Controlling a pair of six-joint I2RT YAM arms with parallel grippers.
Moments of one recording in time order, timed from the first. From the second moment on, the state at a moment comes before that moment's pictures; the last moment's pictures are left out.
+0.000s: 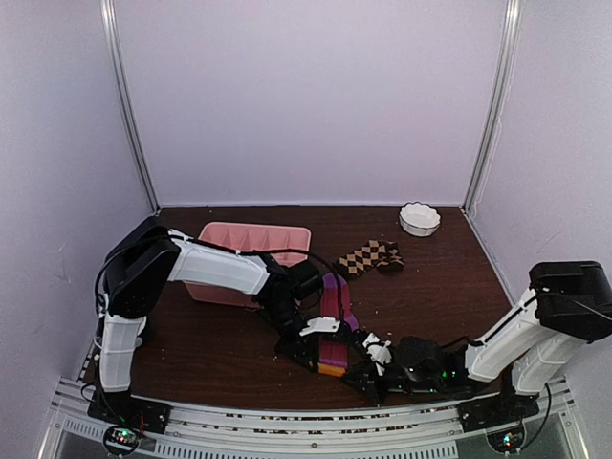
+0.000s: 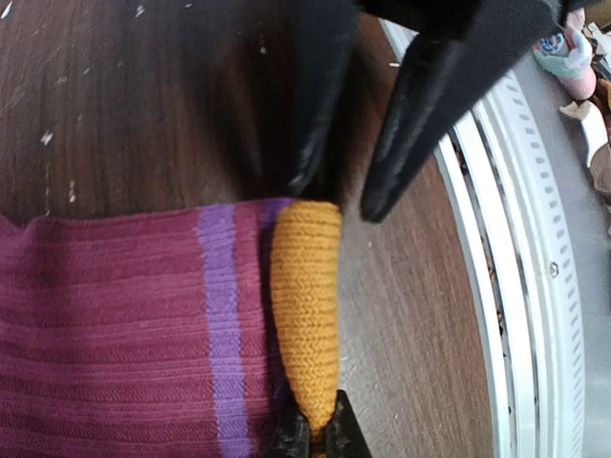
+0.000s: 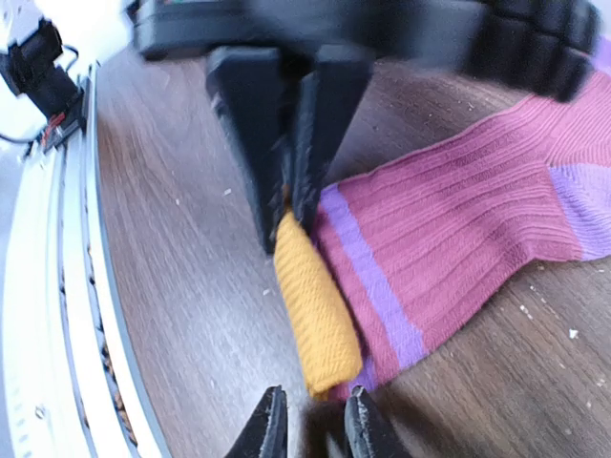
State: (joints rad) left arm -0.98 2.16 1.44 -0.72 0.71 0.72; right arm 1.27 1.60 0.26 0.80 0.09 0.41
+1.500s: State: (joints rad) left arm -0.92 2.39 1.76 -1.14 0.83 0.64; right arm 1.39 1.67 0.46 0.59 0.27 -0.09
